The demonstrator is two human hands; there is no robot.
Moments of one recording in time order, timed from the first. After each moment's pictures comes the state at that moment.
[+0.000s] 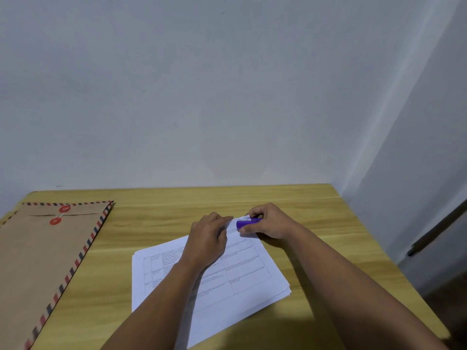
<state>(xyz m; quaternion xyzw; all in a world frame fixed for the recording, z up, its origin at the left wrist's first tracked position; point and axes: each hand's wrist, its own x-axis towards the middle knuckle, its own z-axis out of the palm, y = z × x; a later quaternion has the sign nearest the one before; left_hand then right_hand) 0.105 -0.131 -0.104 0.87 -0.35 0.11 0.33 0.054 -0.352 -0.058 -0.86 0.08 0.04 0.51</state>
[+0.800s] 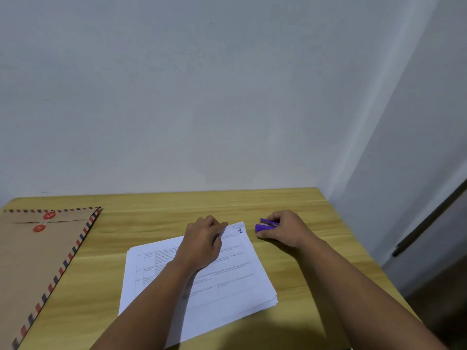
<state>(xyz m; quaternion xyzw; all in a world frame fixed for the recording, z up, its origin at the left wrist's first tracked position) 0.115 -0.141 -0.113 0.87 -0.40 0.11 0.29 0.011 -0.398 -0.055 -0.91 0.21 -0.02 0.36</state>
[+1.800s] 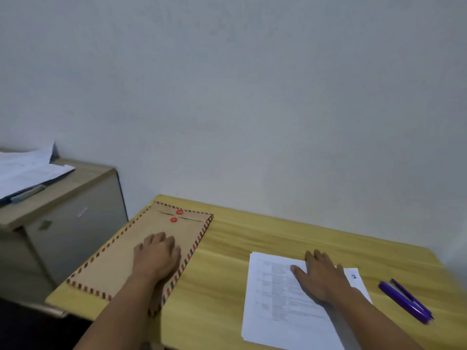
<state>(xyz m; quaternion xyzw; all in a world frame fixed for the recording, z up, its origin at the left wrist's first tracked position) 0.122 0.190 -0.068 1.00 0.01 0.05 0.08 0.053 -0.240 -0.071 -0.99 0.11 0.07 0.07</state>
